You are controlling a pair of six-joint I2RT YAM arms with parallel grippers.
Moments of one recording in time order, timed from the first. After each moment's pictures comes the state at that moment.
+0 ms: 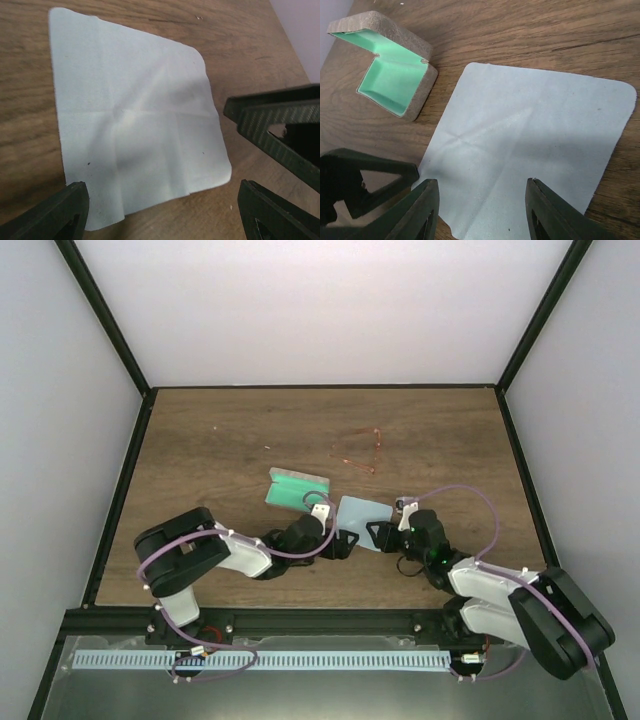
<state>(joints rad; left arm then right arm) -1.02 1.75 0.56 0.63 -0.02 -0.80 0.52 1.11 0.13 0.43 -0.18 0.61</state>
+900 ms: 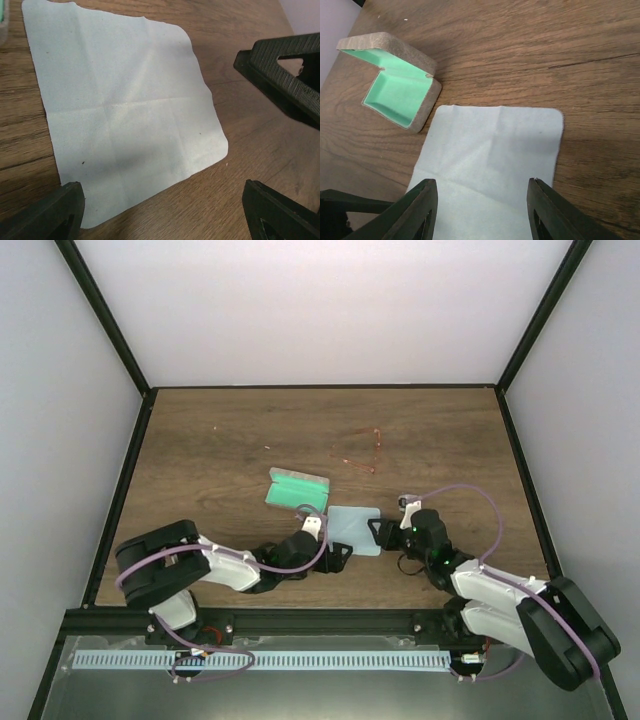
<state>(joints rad) -1.12 1.65 0.46 0.61 -0.12 -0.89 0.52 1.05 0.14 0.39 -0.15 0.62</state>
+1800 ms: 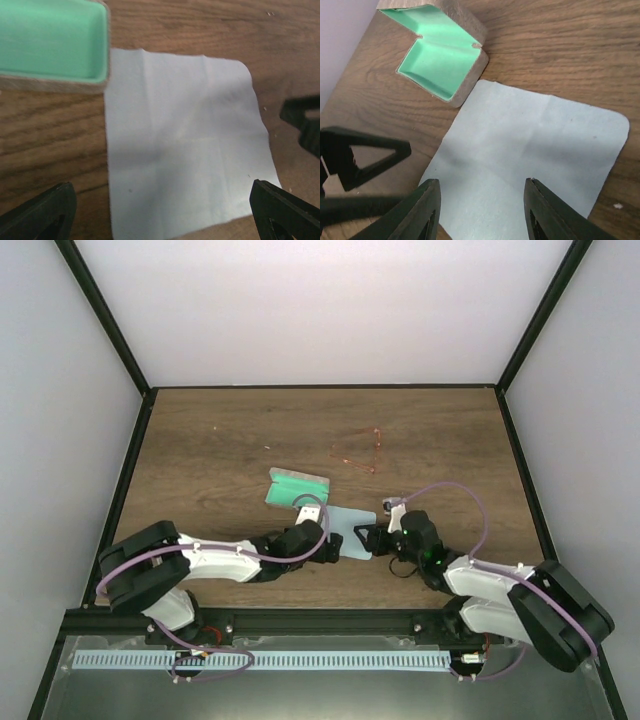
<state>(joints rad) -1.11 1.55 0.59 0.19 -0.28 -0.80 0.62 1.15 0.17 0.47 -0.20 0.59</state>
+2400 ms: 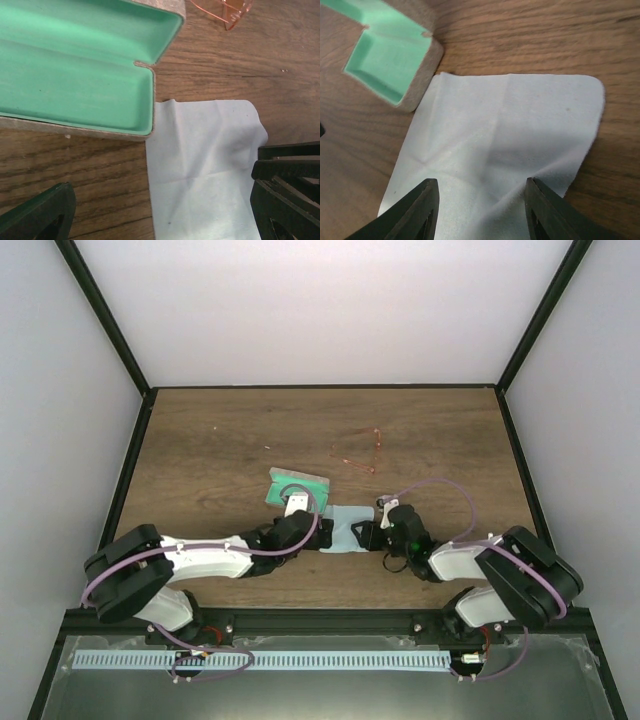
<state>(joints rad) -1.05 1.47 0.60 0.14 -0.38 -0.80 0.63 1.39 0.22 0.55 -0.16 0.63</state>
